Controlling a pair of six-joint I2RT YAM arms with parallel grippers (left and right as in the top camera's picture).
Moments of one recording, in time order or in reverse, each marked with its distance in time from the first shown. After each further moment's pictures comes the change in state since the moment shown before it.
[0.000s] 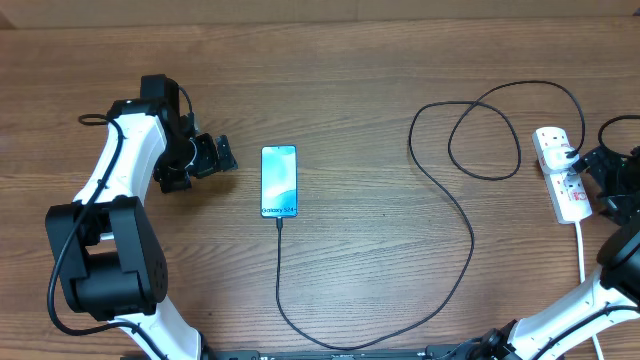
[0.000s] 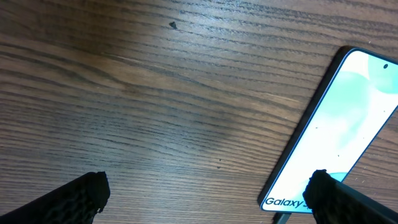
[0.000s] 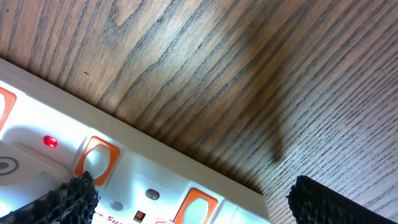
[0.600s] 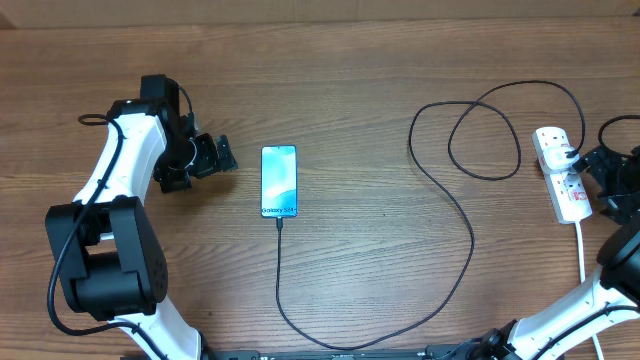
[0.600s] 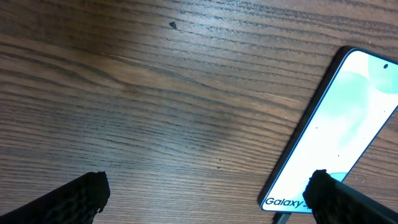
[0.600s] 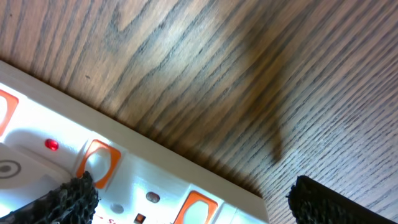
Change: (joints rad) left arm 0.000 0.000 0.000 0.000 0.000 0.000; right arm 0.000 -0.002 0.000 0.017 0.003 0.000
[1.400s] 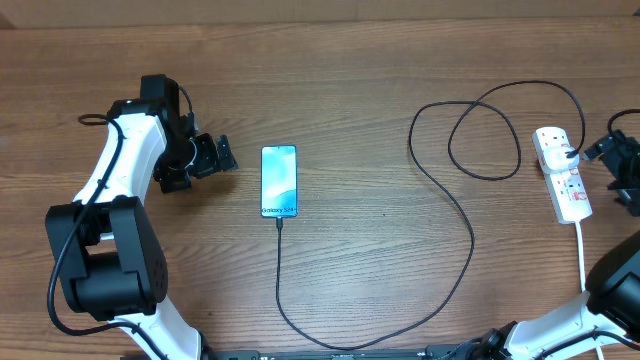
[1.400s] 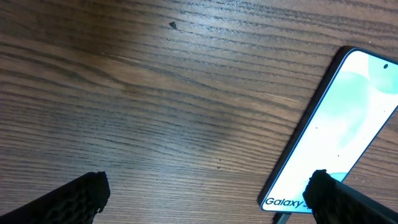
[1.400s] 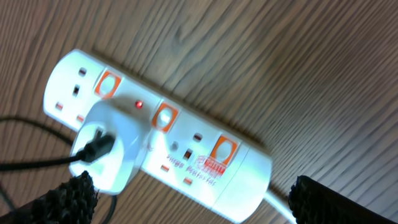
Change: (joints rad) left arm 0.000 0.000 0.000 0.000 0.000 0.000; right arm 0.022 -0.192 -0.014 -0.062 -0.014 0.041
